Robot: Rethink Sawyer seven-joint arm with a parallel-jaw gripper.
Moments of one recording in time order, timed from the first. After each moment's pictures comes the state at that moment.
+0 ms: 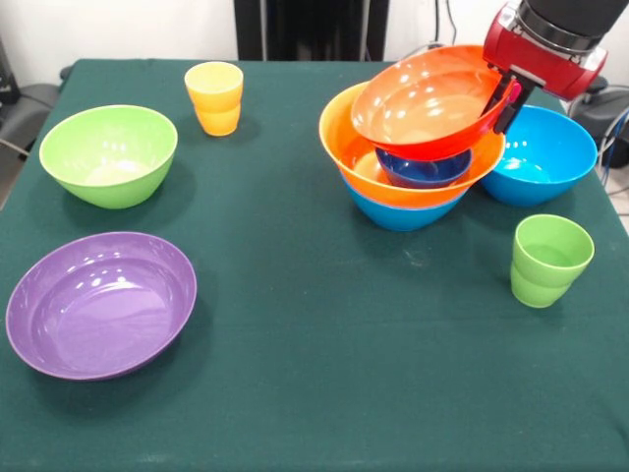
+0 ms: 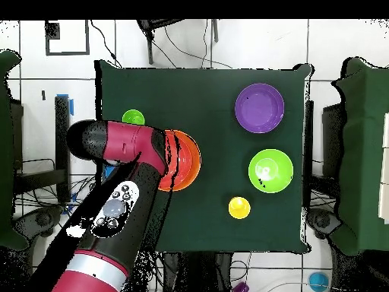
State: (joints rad) arm 0.36 -0.36 -0.50 1.33 0.38 0.81 2.13
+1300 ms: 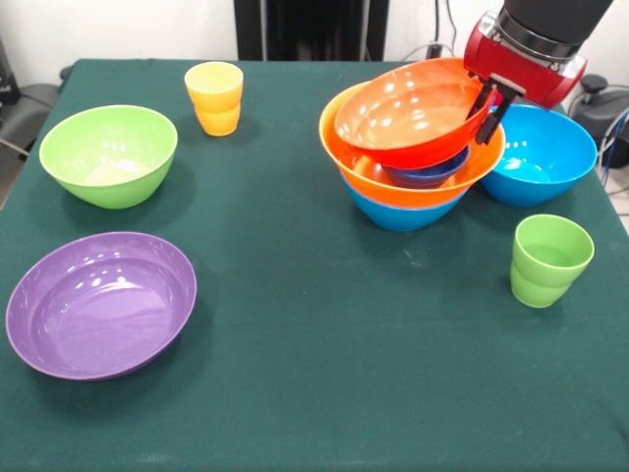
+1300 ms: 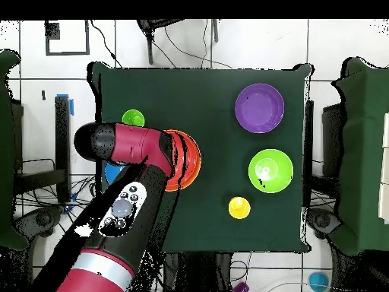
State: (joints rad) arm 0.35 -0.36 -0.50 1.36 0.38 0.73 2.13
